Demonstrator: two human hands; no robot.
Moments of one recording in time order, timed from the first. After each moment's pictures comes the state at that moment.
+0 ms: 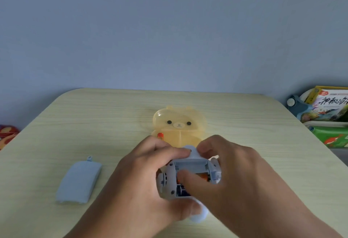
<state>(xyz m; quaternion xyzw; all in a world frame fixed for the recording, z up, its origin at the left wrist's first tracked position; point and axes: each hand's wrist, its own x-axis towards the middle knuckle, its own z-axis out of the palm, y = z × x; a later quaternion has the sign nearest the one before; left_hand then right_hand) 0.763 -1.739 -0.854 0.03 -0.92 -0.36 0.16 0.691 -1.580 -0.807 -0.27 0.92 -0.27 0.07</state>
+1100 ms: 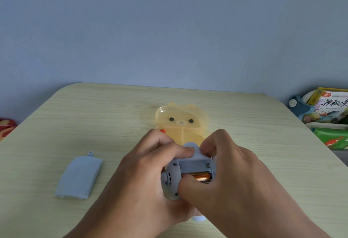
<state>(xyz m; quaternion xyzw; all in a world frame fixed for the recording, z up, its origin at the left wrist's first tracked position) 0.763 -1.738 -0.857 -0.01 -0.91 -0.35 0.22 0.701 -1.593 -0.808 -0.25 0.93 -0.26 0.04</state>
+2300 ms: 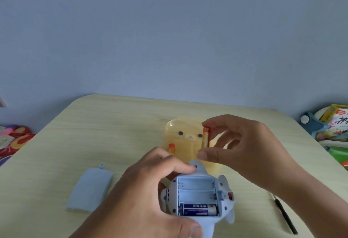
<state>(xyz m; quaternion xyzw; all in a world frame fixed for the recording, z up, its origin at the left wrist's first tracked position) 0.768 -1.760 -0.854 0.01 -0.90 -0.42 0.11 0.619 -1.595 -0.809 -0.34 0.85 -0.40 0.07</state>
